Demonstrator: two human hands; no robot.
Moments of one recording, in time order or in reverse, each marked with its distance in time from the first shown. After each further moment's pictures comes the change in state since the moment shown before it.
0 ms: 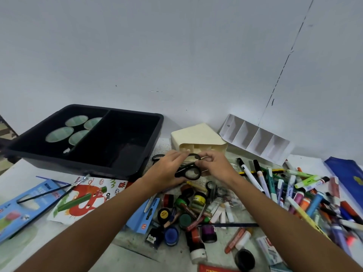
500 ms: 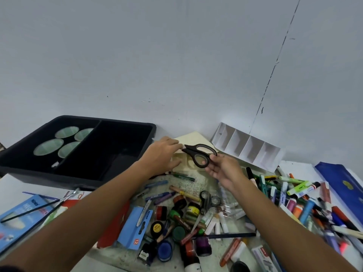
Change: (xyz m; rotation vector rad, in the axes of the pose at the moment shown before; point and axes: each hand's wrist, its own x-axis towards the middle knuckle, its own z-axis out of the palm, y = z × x) left_hand 0.063 -0.026 -0.025 0.287 -0.035 0.024; right_hand 0.005 -0.014 -0.031 0.634 0.311 0.259
